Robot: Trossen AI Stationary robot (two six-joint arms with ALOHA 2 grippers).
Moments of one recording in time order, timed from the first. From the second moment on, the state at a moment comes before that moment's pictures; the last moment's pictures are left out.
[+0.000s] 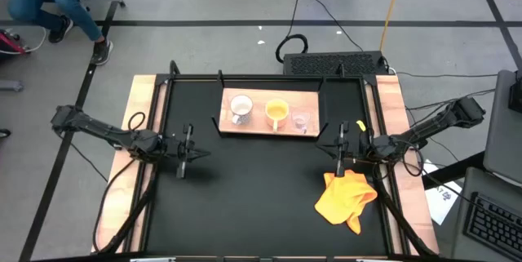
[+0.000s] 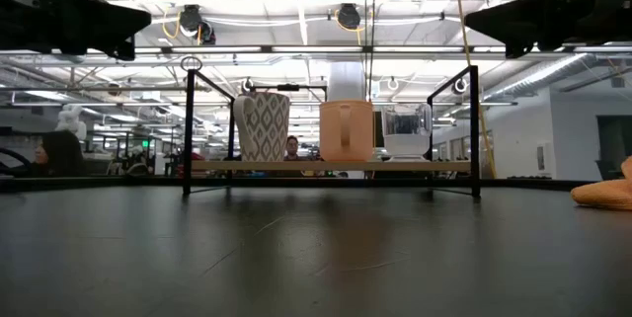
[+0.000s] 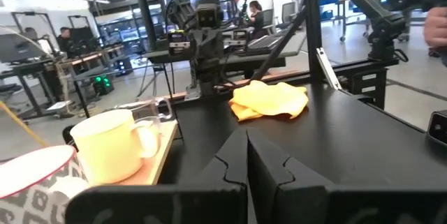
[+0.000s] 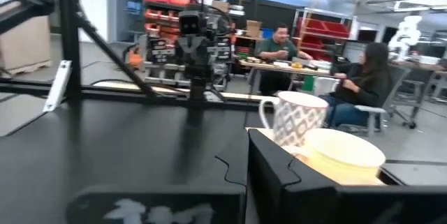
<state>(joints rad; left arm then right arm) -0.29 0.45 0.03 0.46 -0.17 0.18 0.38 0.76 0.06 0.77 0.52 -0.15</state>
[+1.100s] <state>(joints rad) 0.11 0.45 0.03 0.40 0.24 0.12 -0.03 0.61 0.06 0.70 -0.04 0.01</state>
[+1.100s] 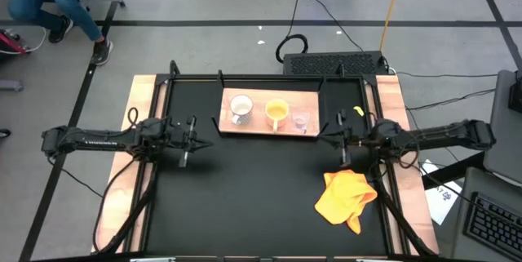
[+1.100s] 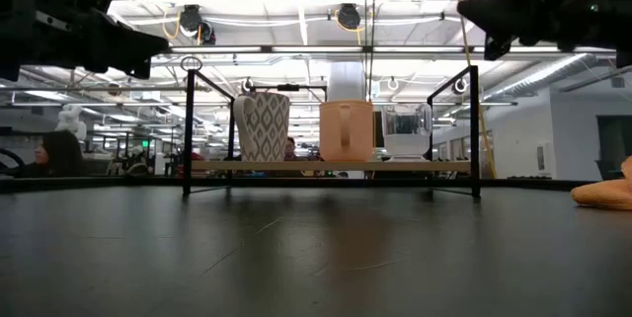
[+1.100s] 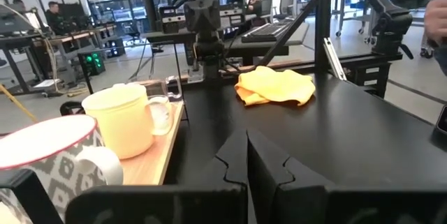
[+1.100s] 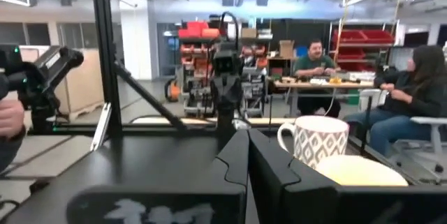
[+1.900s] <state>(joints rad) 0.11 0.45 0.03 0.39 0.26 0.06 -0.03 0.36 0.06 0.31 -0.03 0.04</state>
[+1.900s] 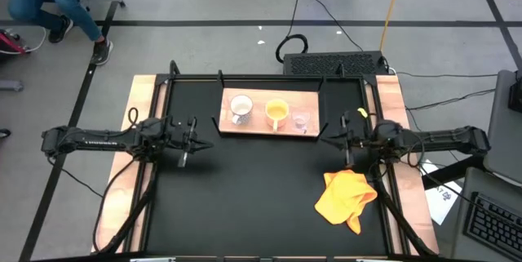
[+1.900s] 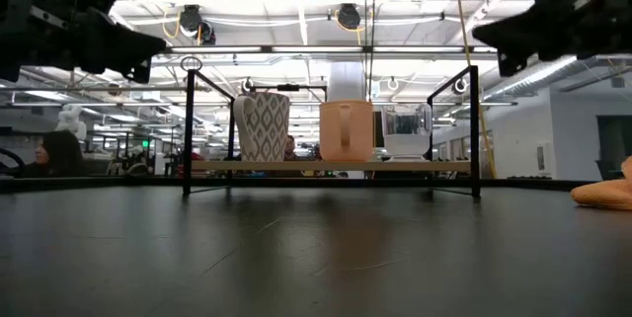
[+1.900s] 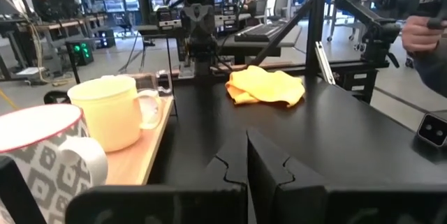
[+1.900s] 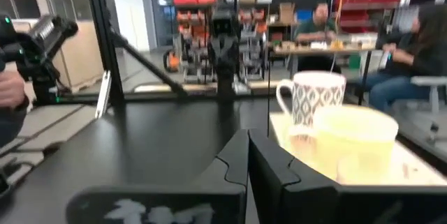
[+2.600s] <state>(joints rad) 0.11 0.45 0.03 0.35 0.29 0.05 -0.03 0.24 0.06 0.14 -0.14 0.08</state>
